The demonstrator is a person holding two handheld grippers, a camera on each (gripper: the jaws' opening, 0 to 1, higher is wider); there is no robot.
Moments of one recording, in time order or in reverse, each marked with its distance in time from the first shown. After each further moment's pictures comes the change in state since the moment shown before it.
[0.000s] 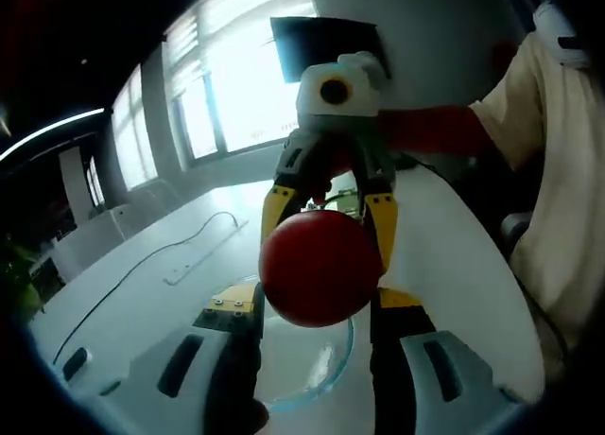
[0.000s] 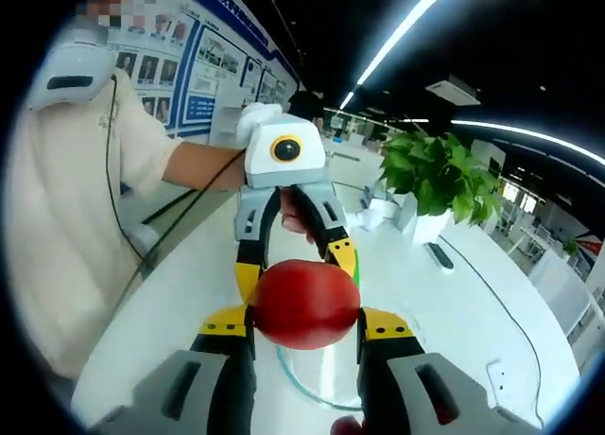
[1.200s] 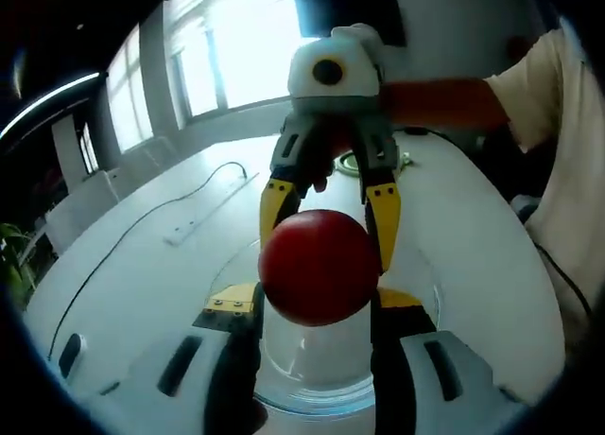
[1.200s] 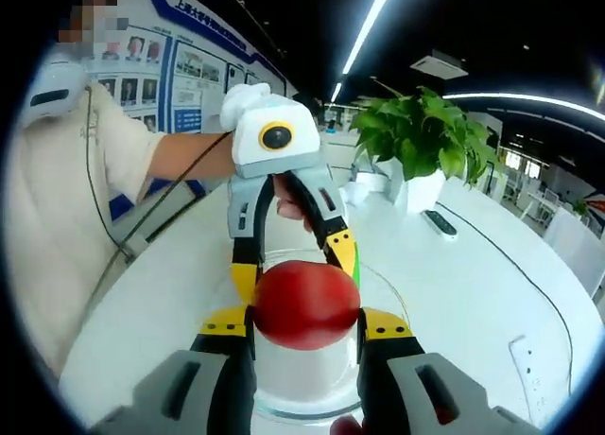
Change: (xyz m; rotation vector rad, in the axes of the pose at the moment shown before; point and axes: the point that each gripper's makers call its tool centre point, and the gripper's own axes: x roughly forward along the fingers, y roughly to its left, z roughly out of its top) left arm 0.026 0.044 -0.056 -0.055 0.192 -0.041; right arm 0.038 -0.046 -0.049 0.146 0.026 0.049
